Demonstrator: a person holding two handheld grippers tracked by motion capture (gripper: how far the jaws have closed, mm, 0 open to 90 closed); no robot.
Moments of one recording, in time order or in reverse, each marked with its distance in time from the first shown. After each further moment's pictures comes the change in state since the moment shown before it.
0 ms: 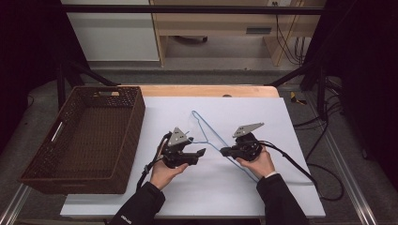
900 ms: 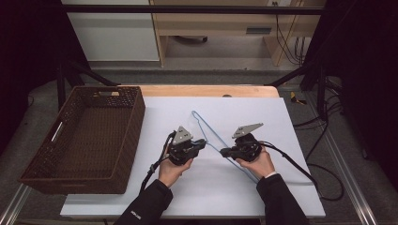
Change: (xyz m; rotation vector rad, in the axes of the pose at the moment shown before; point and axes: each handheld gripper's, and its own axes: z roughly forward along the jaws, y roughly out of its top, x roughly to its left) left arm -0.003 0.001 0.016 -0.046 -0.005 -0.032; right arm 0.001 -0.001 0.002 0.013 0.004 -0.001
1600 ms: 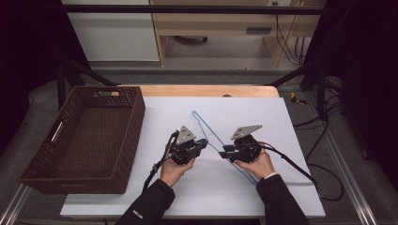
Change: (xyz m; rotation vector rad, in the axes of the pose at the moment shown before) left arm -0.006 0.005 0.003 0.011 0.022 0.016; right arm 0.007 0.001 0.000 -0.015 -0.087 -0.043
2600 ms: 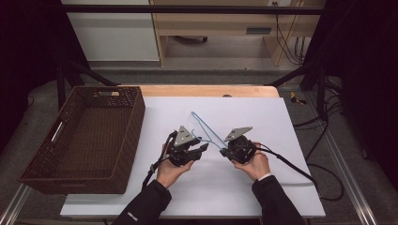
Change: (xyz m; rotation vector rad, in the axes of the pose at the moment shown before) left arm -0.001 0.004 -0.018 0.006 0.012 0.059; right arm 0.010 0.006 0.010 0.097 -0.108 -0.030
